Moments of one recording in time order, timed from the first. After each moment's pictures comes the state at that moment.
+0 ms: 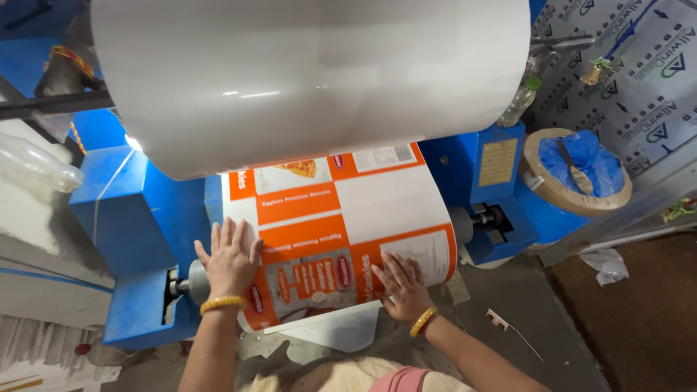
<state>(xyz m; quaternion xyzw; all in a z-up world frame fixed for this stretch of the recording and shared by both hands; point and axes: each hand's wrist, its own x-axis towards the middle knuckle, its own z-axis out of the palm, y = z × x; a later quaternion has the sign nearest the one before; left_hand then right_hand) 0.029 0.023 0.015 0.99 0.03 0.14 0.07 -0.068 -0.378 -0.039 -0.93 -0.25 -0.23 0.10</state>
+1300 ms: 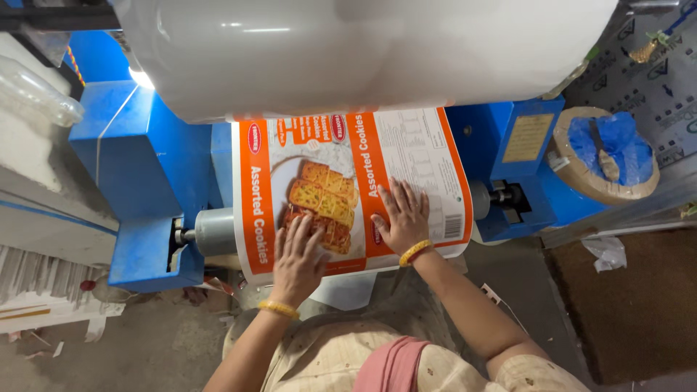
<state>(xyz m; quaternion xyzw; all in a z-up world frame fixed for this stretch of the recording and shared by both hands) -0.070 -0.072 -0.011 0.92 -0.18 0.26 0.22 0.009 -0.346 -0.012 -0.95 -0.16 -0.24 0.06</state>
